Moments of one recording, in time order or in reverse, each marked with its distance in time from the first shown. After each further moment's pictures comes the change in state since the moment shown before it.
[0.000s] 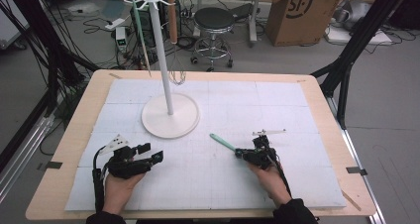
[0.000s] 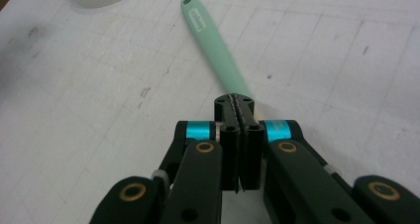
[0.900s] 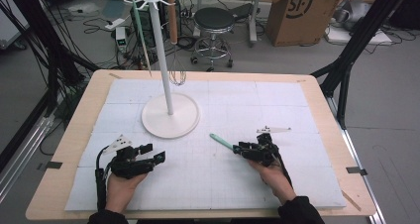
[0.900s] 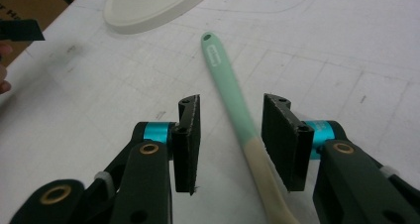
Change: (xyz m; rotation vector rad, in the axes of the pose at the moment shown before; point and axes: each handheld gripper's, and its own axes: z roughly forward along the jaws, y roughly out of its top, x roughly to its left) left arm -0.001 0.000 0.007 0.011 -0.007 0.001; right arm -0.012 0.005 -0.003 -0.094 0.100 -0.065
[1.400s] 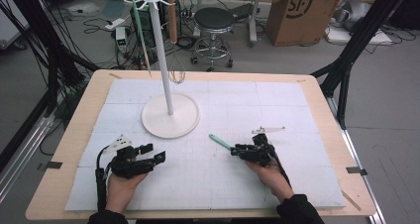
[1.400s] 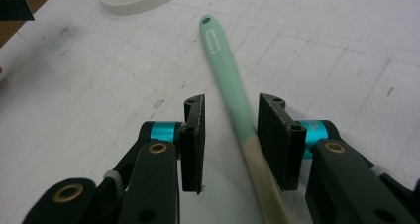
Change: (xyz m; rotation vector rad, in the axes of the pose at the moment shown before) left arm 0.000 0.000 0.001 0.000 -0.001 -0.003; right arm 0.003 0.000 0.011 0.060 0.002 -0.018
